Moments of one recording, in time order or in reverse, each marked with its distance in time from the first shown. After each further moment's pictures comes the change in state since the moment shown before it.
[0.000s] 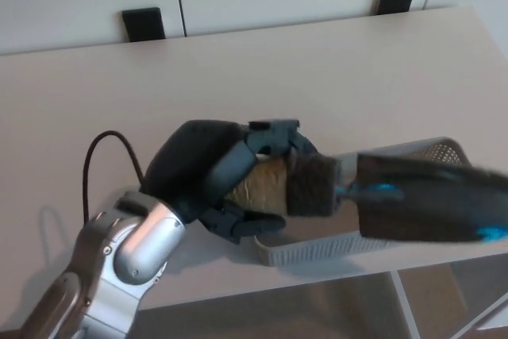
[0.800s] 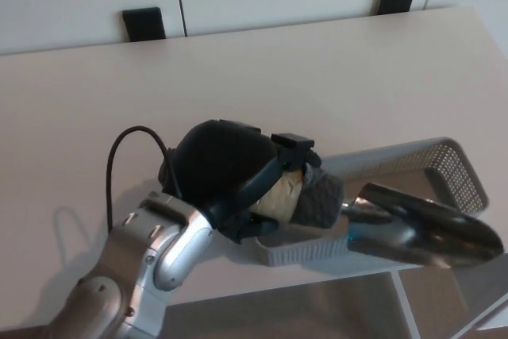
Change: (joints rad) left_arm -0.023 -0.071 -0.082 -0.014 0.350 0.106 -0.001; right_arm 0.000 -0.028 0.025 -0.003 -0.016 0.000 0.000
